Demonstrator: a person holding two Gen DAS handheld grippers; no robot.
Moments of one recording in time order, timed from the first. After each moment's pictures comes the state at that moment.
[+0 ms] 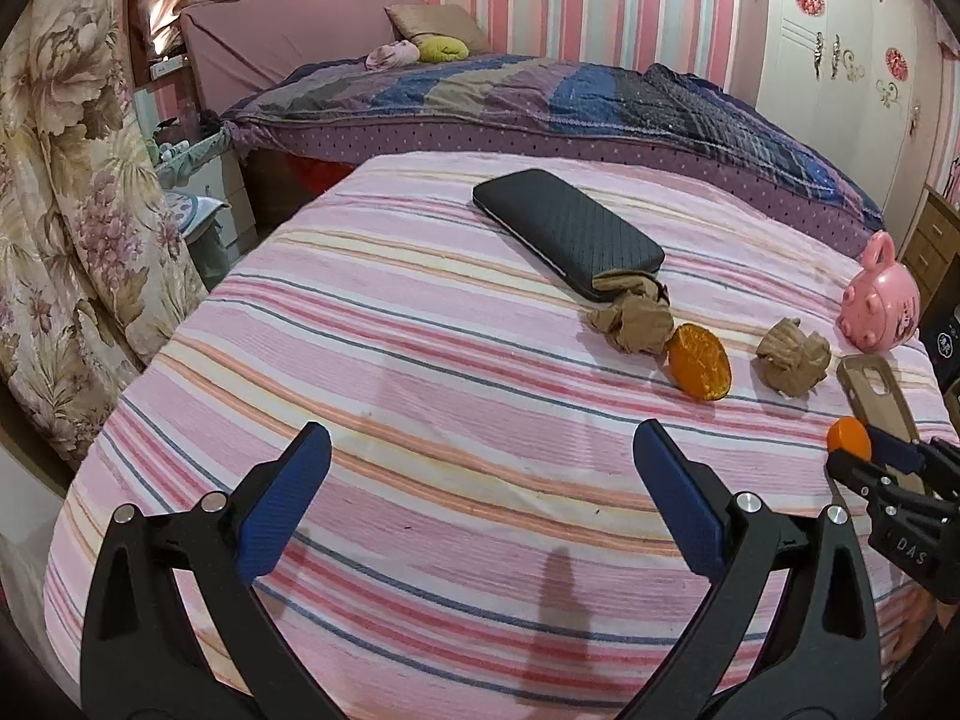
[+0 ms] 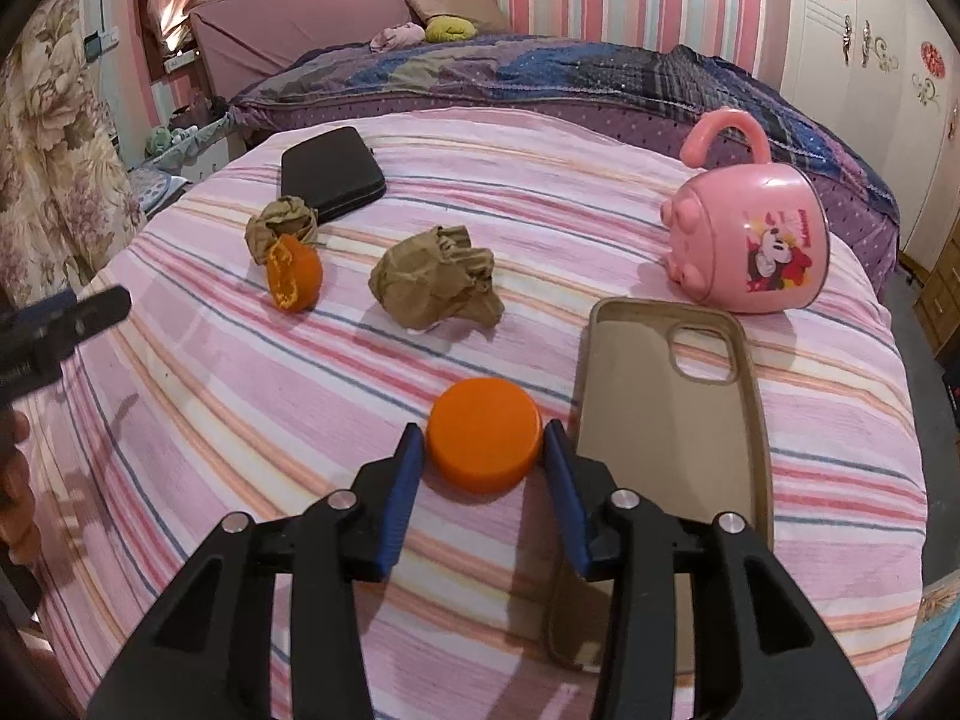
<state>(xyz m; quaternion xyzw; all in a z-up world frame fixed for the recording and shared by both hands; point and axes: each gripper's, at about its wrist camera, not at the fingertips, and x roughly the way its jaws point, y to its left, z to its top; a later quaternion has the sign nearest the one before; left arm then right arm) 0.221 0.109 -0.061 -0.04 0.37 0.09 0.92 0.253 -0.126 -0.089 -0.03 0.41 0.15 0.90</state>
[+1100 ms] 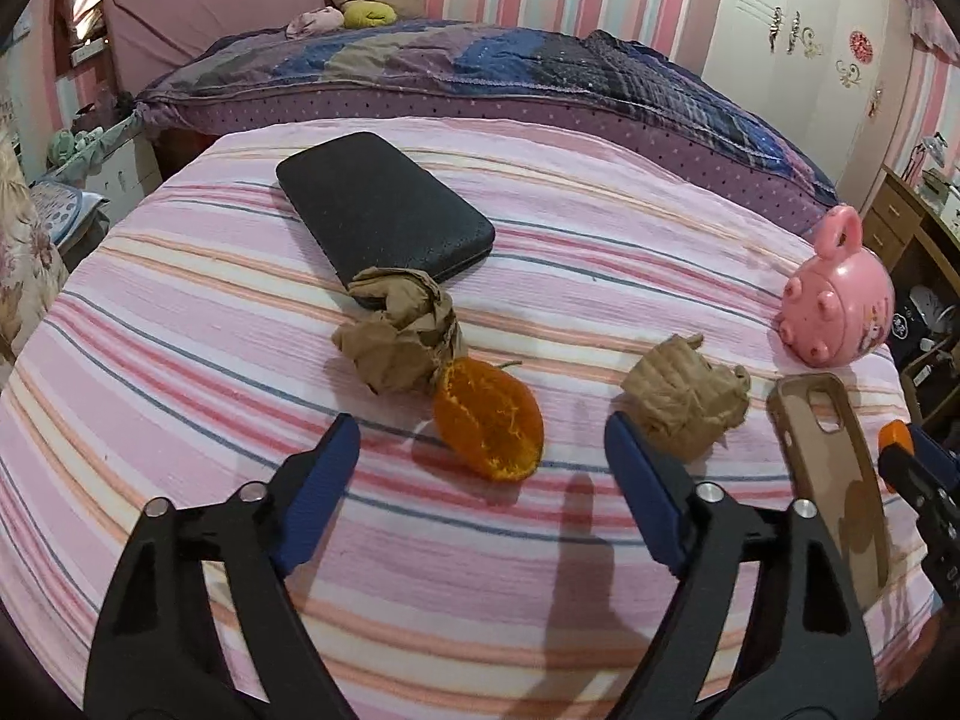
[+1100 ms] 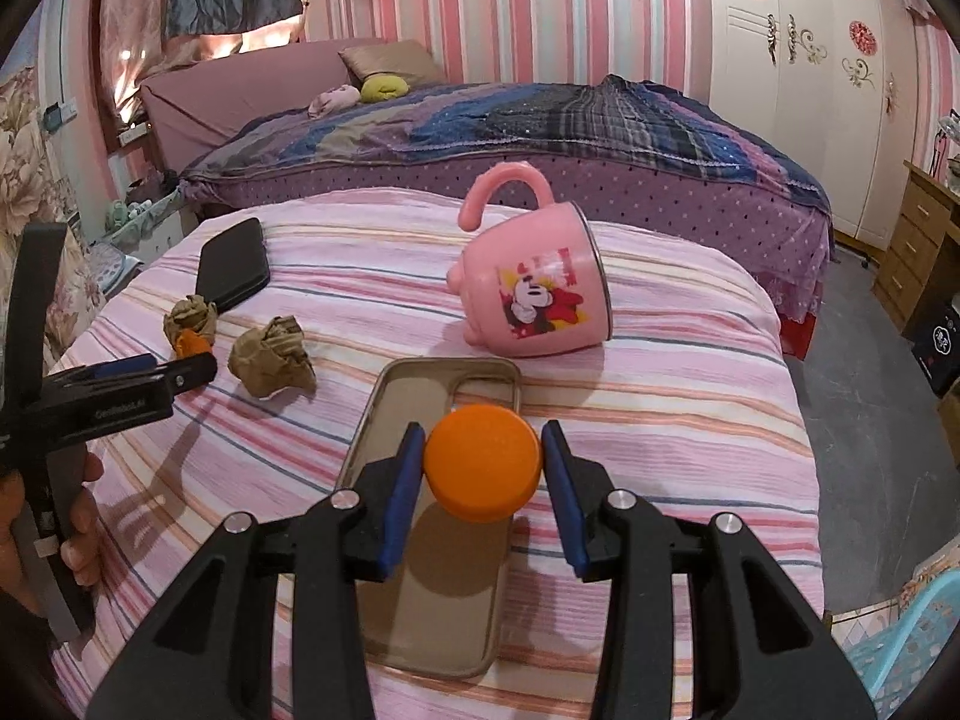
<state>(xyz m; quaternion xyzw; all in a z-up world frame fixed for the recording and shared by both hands) 0.293 0.024 -0.084 -0.06 0.41 0.01 0.91 0.259 -0.214 -0.063 0.00 0.35 0.09 0.93</state>
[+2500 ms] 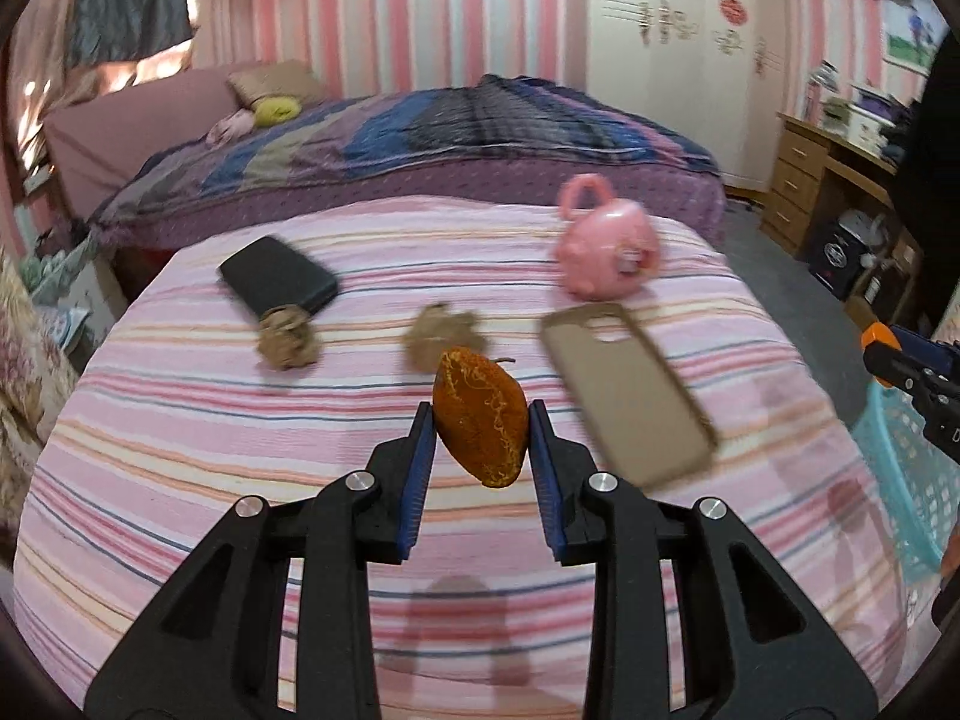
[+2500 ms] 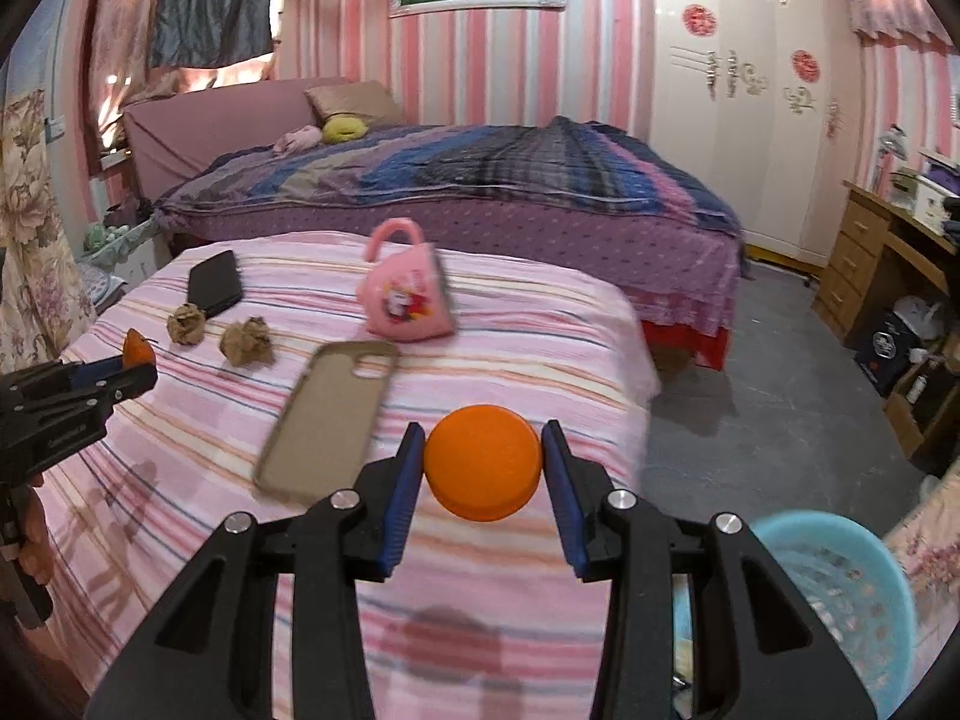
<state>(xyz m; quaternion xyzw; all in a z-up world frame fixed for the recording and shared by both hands) 0.165 -0.073 -0.029 0.04 0.33 -0.08 0.94 0.134 -0.309 -0.021 0.00 0.30 0.01 0.95</state>
